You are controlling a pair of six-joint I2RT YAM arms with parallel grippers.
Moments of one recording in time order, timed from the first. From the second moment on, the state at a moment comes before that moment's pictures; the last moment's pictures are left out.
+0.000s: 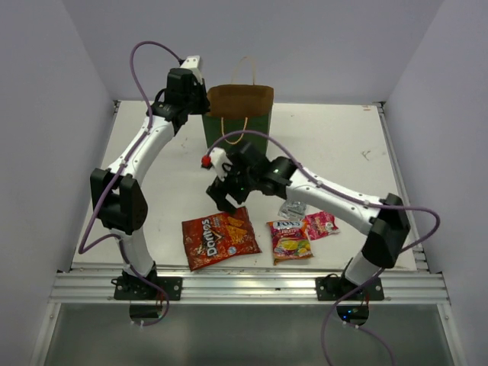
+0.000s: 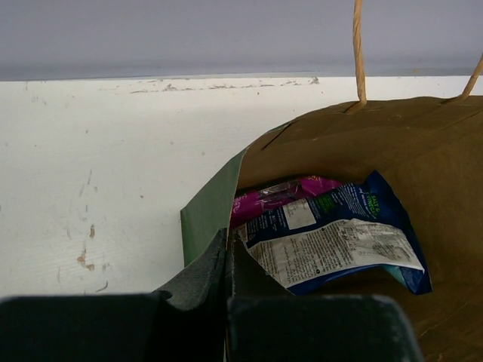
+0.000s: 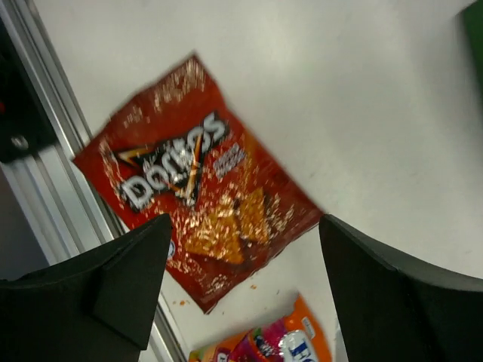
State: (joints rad) left arm -0.29 1.86 1.77 -0.36 0.01 -0.28; right arm 0.94 1.60 1.55 -0.63 -0.17 -0.08
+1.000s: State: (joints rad) left arm -0.29 1.84 1.74 -0.36 0.02 -0.28; right arm 1.01 1.96 1.37 -0.48 -0.05 -0.10
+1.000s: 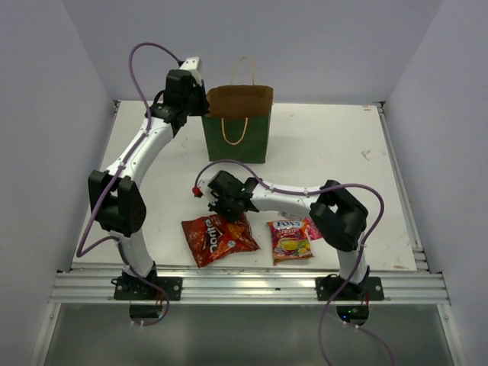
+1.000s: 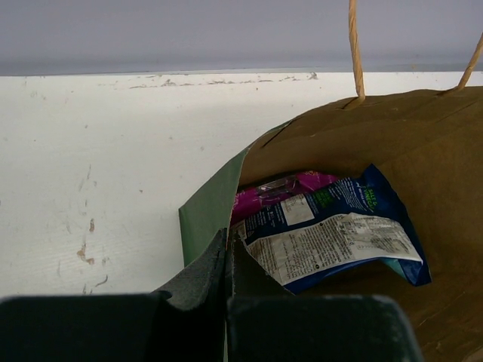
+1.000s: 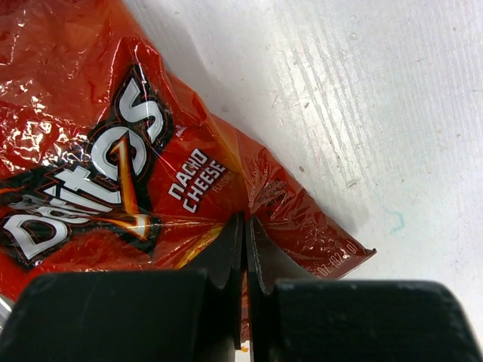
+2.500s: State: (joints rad) left arm -0.28 1.84 1.74 -0.36 0.04 -0.28; right arm 0.74 2.03 2.28 -0.26 0.53 -0.42
